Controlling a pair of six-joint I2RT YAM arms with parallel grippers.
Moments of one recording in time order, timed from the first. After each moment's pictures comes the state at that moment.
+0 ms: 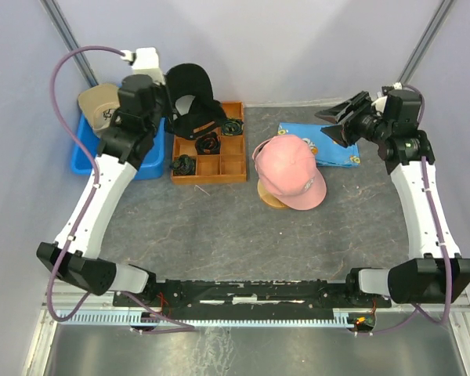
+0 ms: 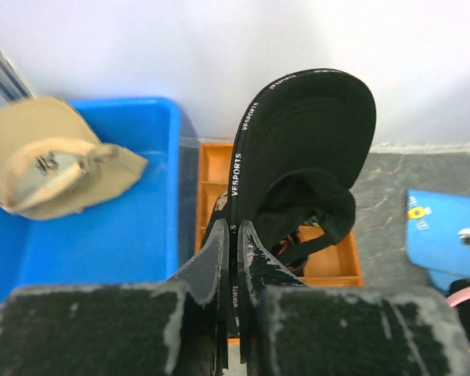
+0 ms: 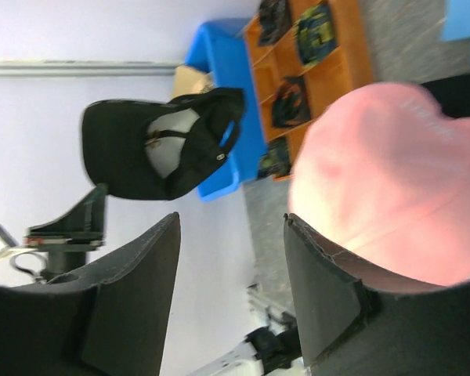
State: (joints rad) left arm -0.31 1.39 1.64 -0.45 -0.32 -0.15; right arm -0.03 1.30 1.38 -0.51 -0.55 1.05
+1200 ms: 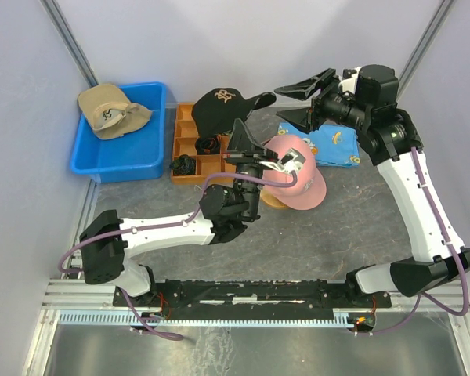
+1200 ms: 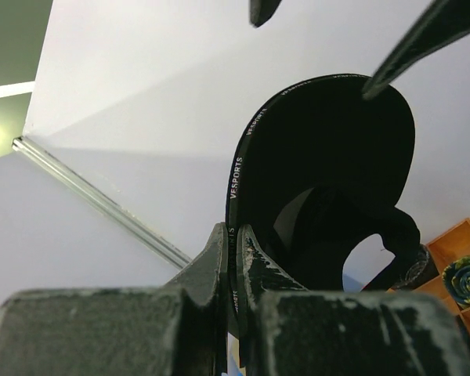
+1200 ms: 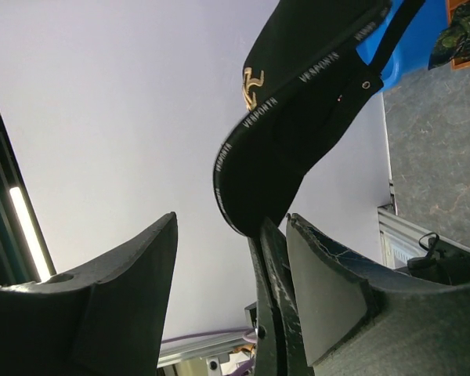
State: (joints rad) left arm -1.21 1.53 1.13 1.19 -0.90 1.66; right arm 0.31 1.39 1.74 -0.58 -0.53 1.52
